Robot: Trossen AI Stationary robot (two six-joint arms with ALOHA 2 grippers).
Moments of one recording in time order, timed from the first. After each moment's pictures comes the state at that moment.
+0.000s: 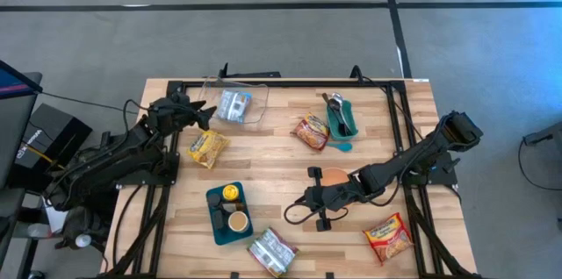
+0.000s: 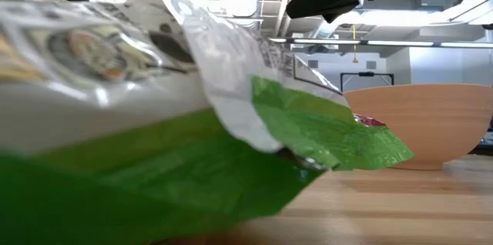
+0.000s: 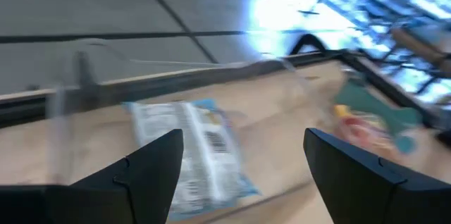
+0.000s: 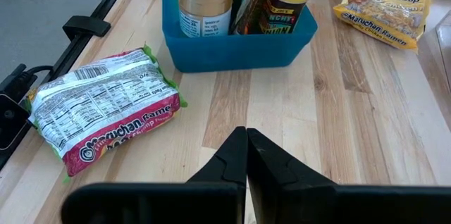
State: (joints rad) left arm 0.76 0.47 0.23 -0.07 -0.03 -0.38; right arm 0.46 1.59 0.98 -0.03 0.31 0.12
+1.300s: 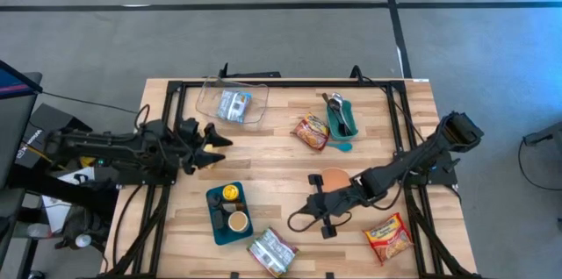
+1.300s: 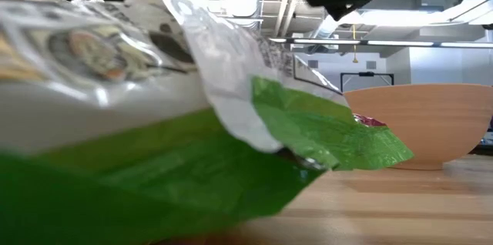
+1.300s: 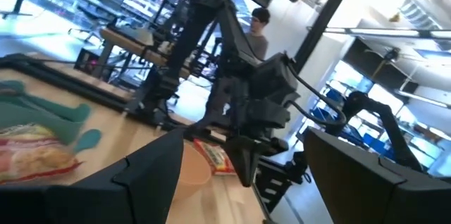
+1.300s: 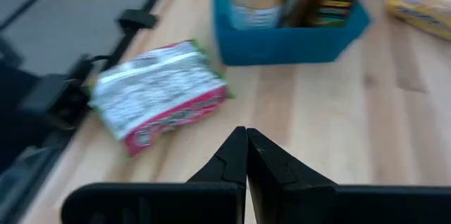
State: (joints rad) left arm 0.01 0.55 0.23 0.50 0.14 -0.52; right arm 0.51 1.59 0.98 -0.04 0.23 0.15
